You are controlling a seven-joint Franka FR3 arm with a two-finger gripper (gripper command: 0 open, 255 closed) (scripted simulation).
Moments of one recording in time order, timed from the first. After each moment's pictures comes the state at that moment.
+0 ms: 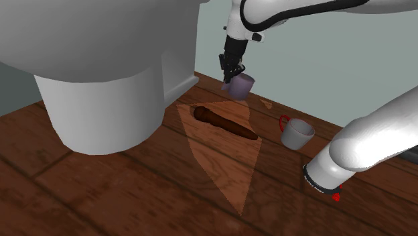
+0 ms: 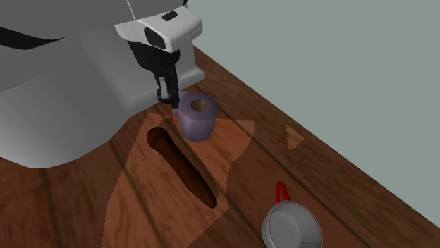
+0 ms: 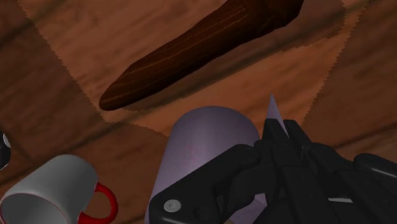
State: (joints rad) arm -0.12 -0.26 0.29 -2.21 0.04 1.96 1.87
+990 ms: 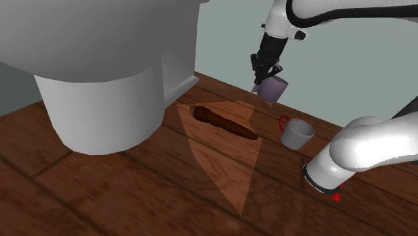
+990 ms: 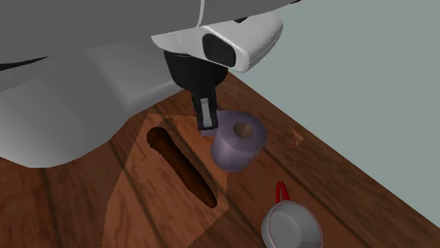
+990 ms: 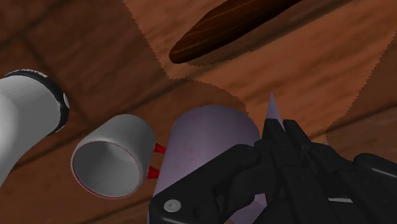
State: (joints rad) arm -0.11 -0.63 0.19 -2.44 0.07 1.82 1.74
